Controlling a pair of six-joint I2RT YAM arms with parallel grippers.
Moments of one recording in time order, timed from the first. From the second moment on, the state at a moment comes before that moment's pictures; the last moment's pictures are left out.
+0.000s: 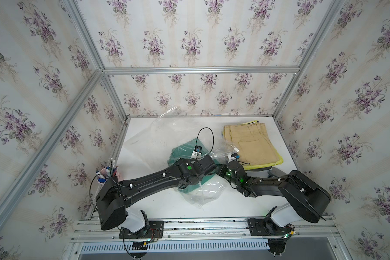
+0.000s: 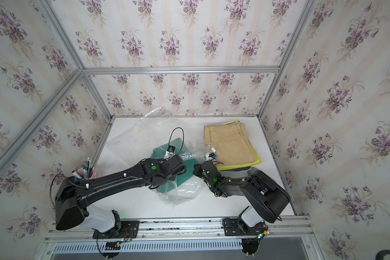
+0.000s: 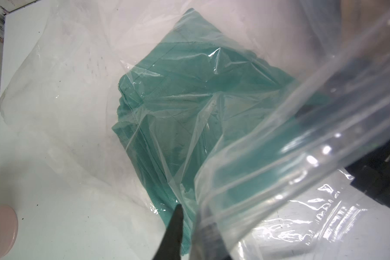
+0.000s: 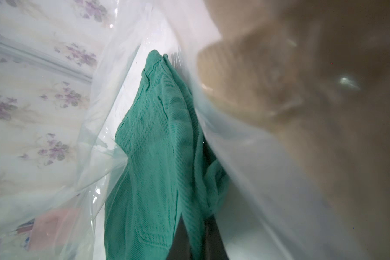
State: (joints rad) left arm -1.01 1.49 1.21 -0.94 -0.58 -0.70; right arm 0.72 1.52 0.41 0.56 0.08 1.01
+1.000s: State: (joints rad) left arm -0.54 1.06 0.80 -0.97 -0.17 -0.89; right arm 0.72 1.30 0.44 0.37 0.06 0.93
